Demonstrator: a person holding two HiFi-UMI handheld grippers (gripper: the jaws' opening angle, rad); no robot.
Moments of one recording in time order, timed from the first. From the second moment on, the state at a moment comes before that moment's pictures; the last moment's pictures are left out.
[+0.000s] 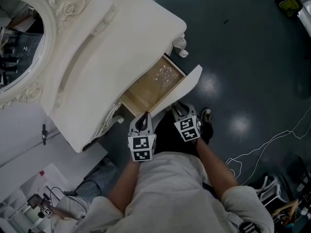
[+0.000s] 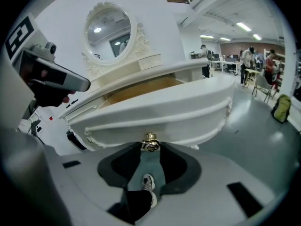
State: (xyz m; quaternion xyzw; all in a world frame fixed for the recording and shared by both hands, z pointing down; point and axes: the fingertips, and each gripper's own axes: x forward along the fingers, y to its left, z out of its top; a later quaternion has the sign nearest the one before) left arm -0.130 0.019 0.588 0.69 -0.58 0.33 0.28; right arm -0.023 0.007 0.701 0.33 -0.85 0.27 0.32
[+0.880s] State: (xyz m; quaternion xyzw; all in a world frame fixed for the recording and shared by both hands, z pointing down) left arm -0.138 0.011 0.586 0.68 -0.59 0.31 0.29; right arm -0.028 -0.002 0.701 0.32 -0.85 0.25 0.33
